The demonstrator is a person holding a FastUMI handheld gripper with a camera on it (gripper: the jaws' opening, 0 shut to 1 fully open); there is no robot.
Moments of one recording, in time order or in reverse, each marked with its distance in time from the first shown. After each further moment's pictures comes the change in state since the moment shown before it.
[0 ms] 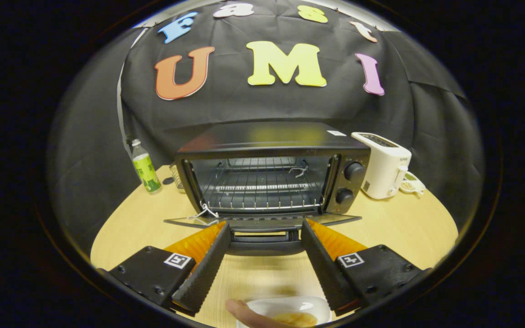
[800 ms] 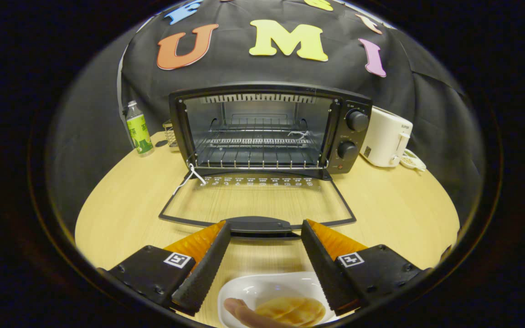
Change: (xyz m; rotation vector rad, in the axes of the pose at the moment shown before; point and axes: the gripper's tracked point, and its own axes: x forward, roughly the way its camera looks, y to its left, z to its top) arm 0.002 -0.012 -0.073 -0.040 0.120 -0.027
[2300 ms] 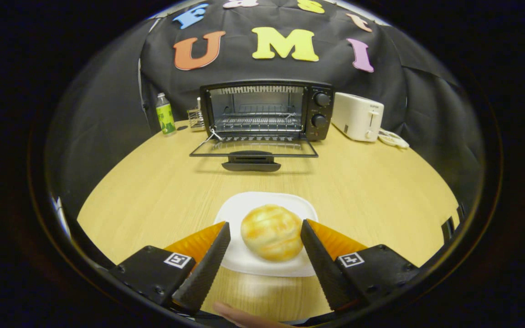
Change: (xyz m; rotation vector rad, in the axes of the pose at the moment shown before) arm -0.117 -0.019 -0.100 -0.010 -0.002 0.051
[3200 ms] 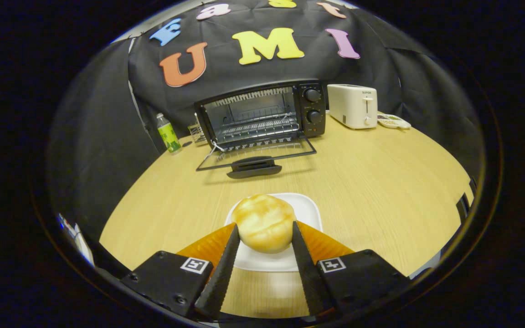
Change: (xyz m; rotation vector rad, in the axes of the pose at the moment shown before) arm -0.011 0.006 0.021 0.211 -0.025 0.124
